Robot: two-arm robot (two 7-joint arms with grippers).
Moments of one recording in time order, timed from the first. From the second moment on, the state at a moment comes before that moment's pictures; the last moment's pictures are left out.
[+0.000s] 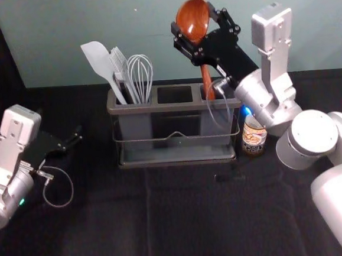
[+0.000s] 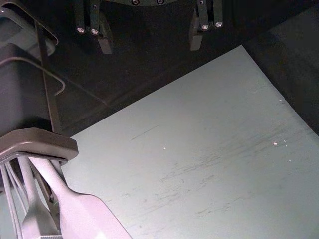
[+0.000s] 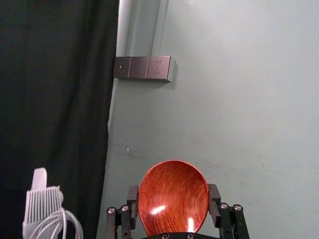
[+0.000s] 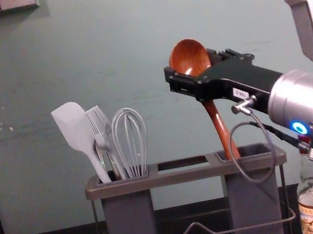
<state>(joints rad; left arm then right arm) -0.20 0.60 0.45 -1.41 -0.25 -0.12 0.03 0.43 0.10 -0.31 -1.30 0.07 -0.28 0.25</state>
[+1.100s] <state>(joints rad) -0.20 0.60 0.45 -1.41 -0.25 -0.12 0.03 0.27 0.13 -0.27 -1.40 0.08 -0.30 0.25</state>
